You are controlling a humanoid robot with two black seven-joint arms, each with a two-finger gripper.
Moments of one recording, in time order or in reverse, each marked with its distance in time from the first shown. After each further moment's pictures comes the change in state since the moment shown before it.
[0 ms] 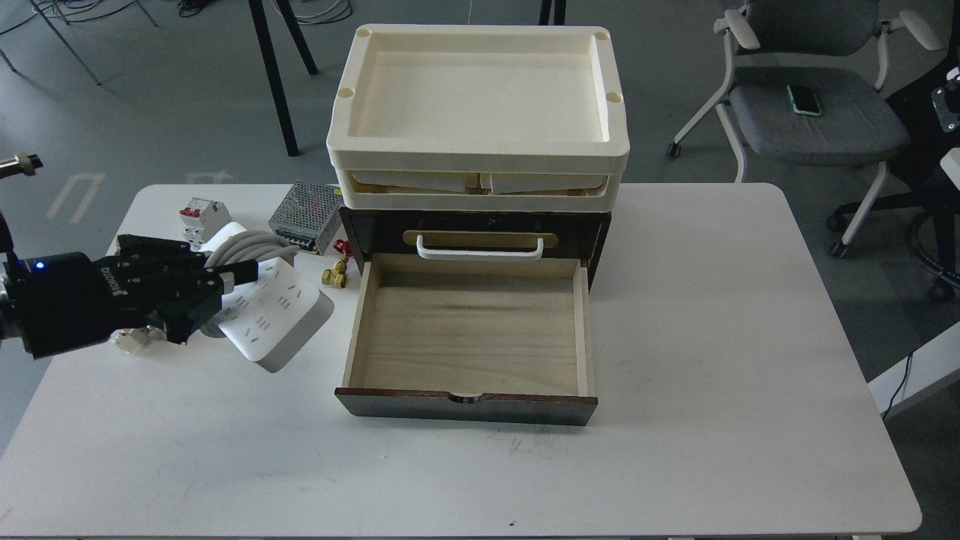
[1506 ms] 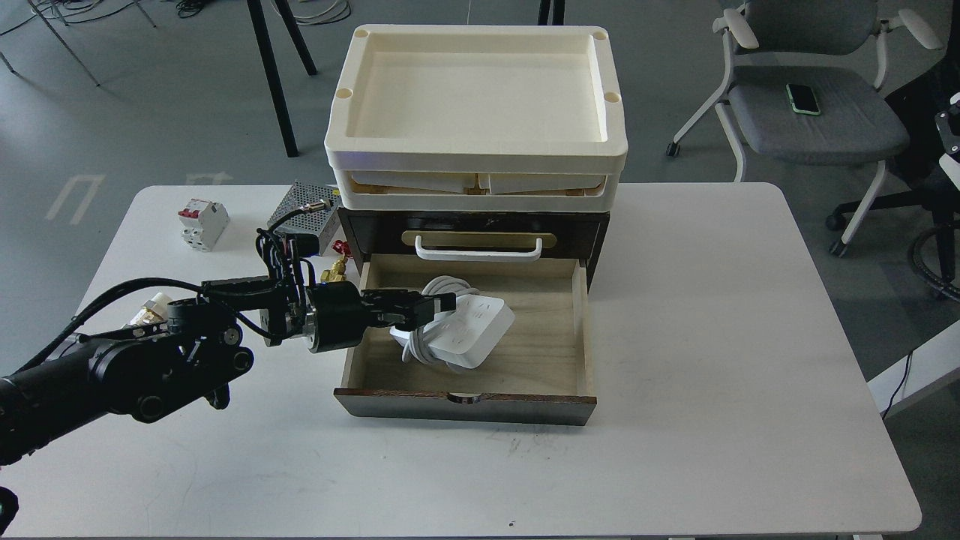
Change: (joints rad) left arm 0.013 -0.885 0.018 0.752 -0.169 -0.201 -0.001; right arm -0.028 0.004 0.003 -0.029 0.001 0.000 0.000
